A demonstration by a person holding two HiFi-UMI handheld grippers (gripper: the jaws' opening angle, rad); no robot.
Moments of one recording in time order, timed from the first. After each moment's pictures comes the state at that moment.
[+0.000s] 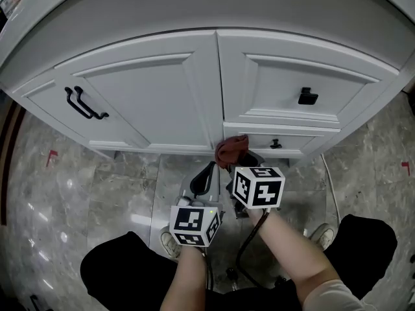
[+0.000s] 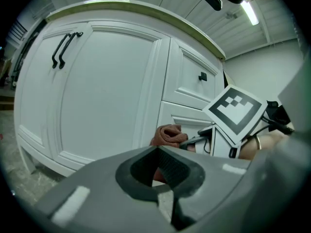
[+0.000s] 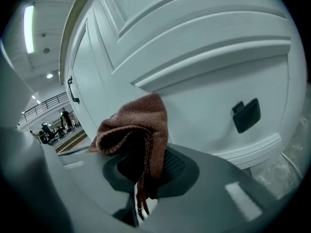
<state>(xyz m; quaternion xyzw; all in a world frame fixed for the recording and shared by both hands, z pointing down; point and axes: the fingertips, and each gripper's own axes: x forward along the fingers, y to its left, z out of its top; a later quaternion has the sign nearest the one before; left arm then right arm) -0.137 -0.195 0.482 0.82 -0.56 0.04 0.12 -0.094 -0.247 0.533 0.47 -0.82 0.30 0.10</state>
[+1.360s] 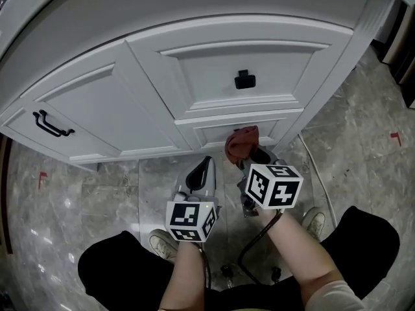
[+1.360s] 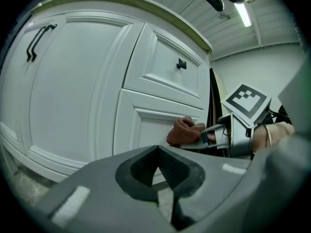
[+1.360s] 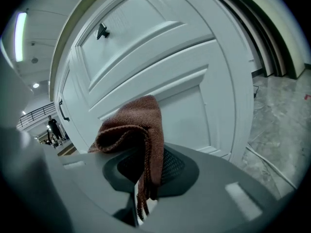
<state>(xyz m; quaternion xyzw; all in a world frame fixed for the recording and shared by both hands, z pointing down) -0.054 -0.199 0.488 0.85 -0.51 0.05 0.11 0.034 -0.233 0.513 0.54 -0.78 0.31 0.05</state>
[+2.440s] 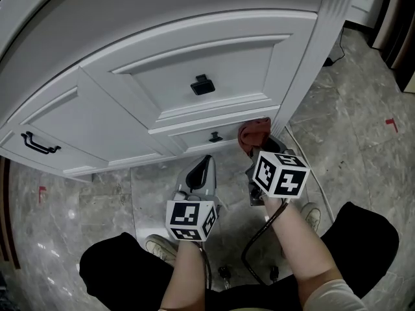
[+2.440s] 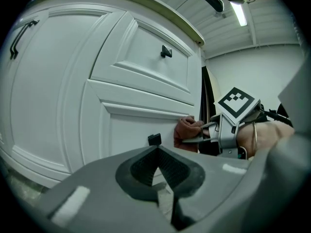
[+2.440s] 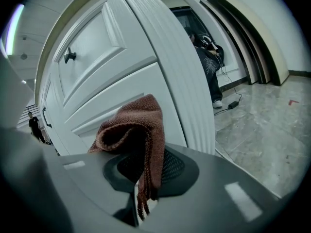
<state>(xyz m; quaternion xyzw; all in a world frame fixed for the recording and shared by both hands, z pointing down) 0.001 -0.206 0.489 0.87 -0.47 0.06 0.11 0.125 -0.251 0.513 0.61 -0.73 0.30 0.04</state>
